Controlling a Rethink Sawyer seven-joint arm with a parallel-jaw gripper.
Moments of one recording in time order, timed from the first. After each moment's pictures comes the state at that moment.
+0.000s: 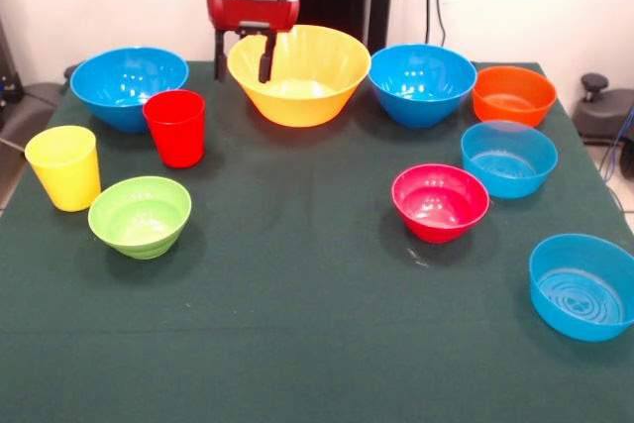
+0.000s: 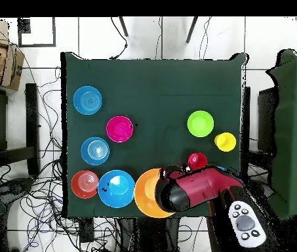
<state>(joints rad) -0.57 -0.80 0.24 2.00 -0.89 0.30 1.92</state>
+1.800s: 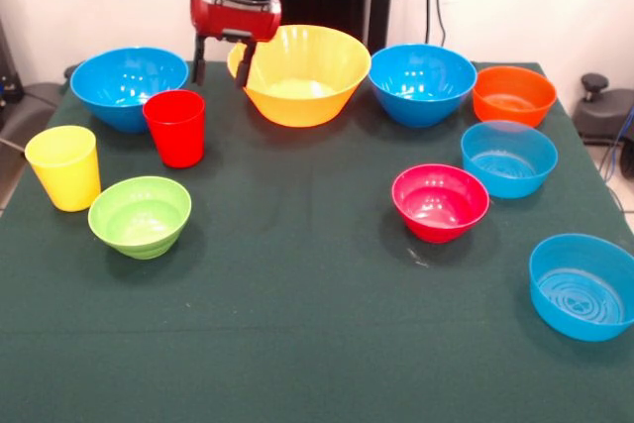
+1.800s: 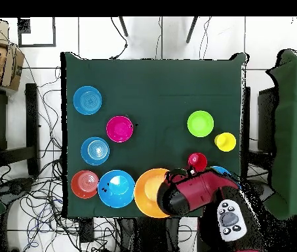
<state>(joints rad) -0.43 -0.72 0.02 1.93 -0.93 0.21 1.92</state>
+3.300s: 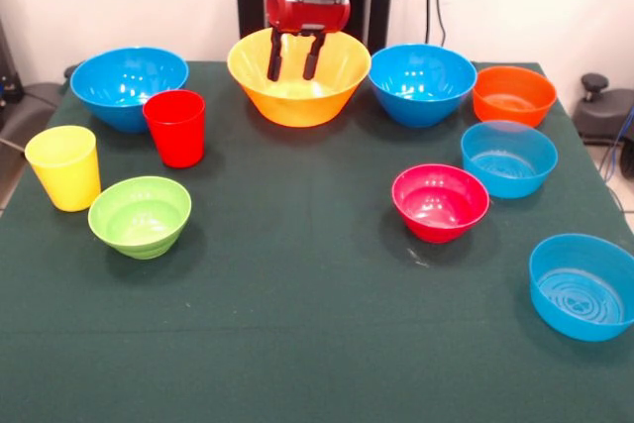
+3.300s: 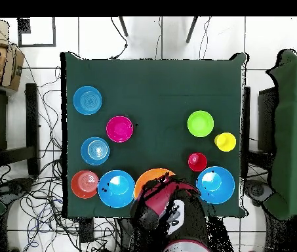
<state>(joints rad) -0.15 -0.64 -0.14 1.98 -0.93 0.04 1.92</state>
